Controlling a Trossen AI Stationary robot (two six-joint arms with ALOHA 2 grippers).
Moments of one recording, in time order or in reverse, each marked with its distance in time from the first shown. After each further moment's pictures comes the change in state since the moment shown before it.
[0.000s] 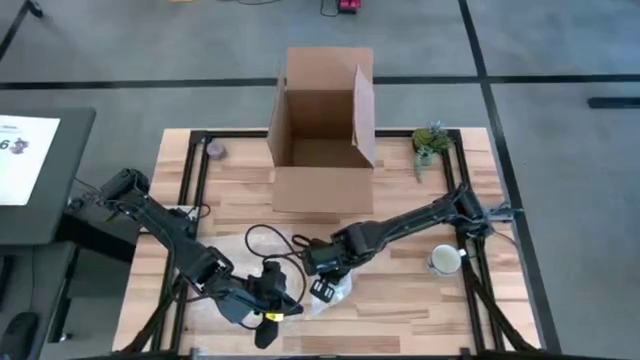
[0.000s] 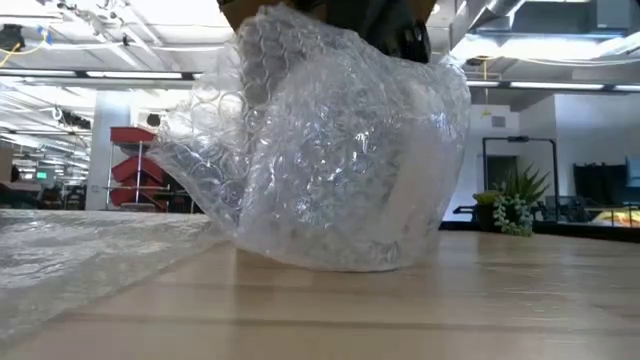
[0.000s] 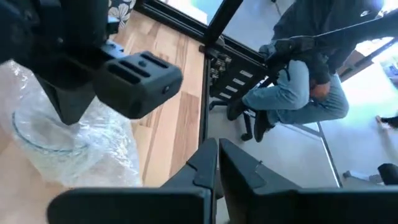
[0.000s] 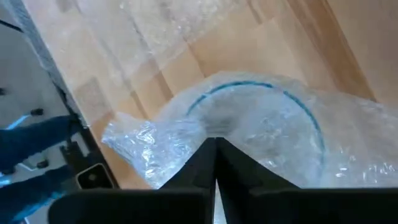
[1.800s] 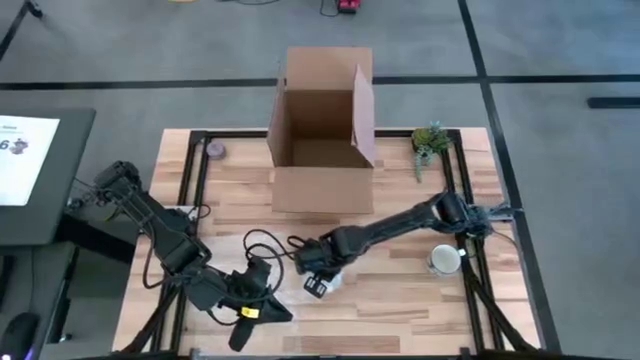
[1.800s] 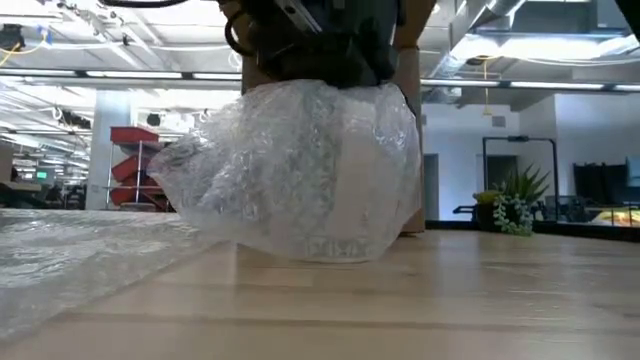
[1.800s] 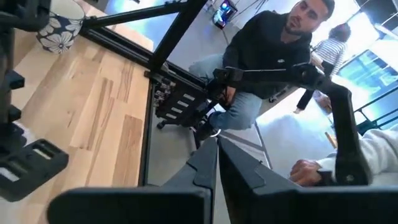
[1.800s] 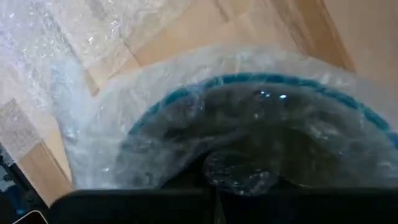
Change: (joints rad) left arm -0.039 -0.117 0.000 0.107 0.046 0.020; right arm -0.034 0.119 -0.045 0.031 0.021 -0.016
